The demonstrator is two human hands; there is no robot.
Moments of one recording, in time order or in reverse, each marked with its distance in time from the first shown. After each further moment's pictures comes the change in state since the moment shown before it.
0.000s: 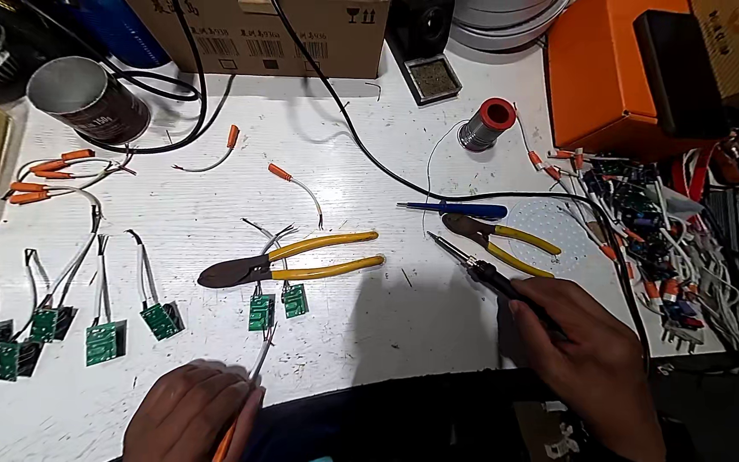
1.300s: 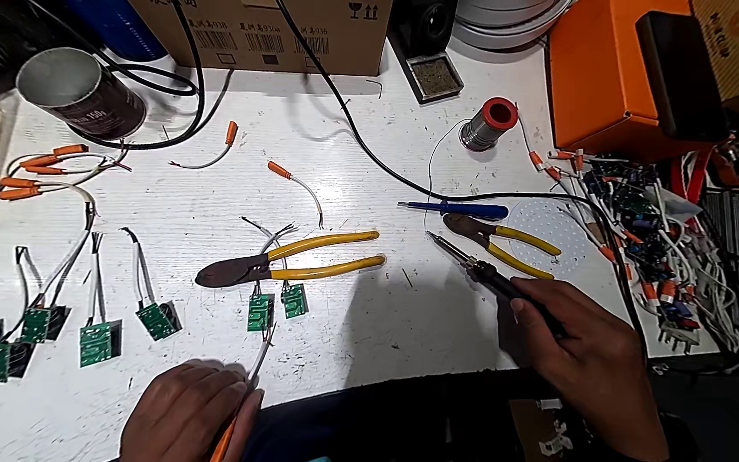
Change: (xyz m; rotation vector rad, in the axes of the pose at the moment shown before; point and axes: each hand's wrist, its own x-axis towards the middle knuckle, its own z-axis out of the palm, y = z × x) left_hand -0.002 -0.001 0.001 -0.007 0.006 -0.009; right_hand 0.003 -0.002 -0.002 0.034 -0.040 0.052
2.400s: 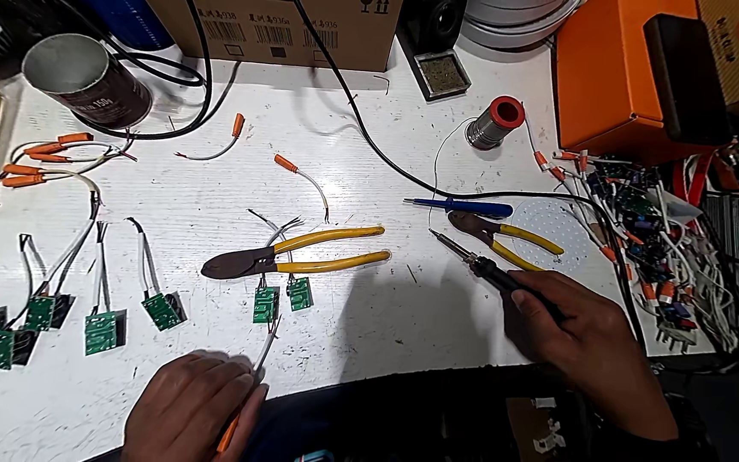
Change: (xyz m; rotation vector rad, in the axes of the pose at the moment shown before) left_hand 0.000 0.000 -0.001 -0.020 -0.014 0.014; right_hand 0.011 0.009 -0.005 0.003 -0.142 0.042
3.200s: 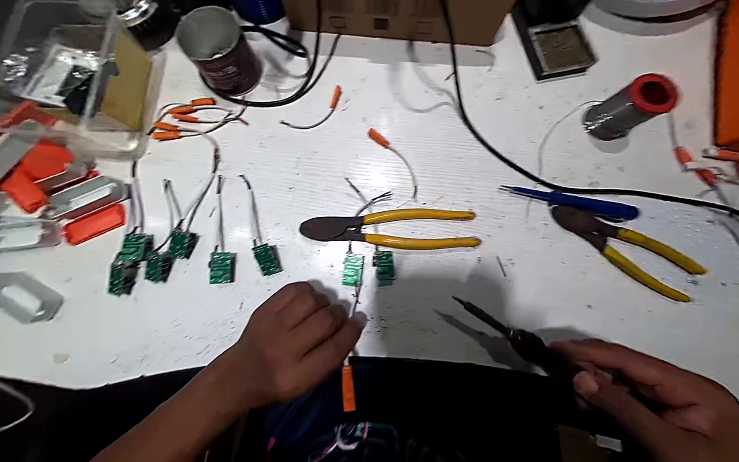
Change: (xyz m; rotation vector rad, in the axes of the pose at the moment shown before) left_hand 0.040 -0.013 -0.007 0.013 -0.065 0.283; right_hand -0.031 -0.045 0.008 0.746 -0.383 0.119
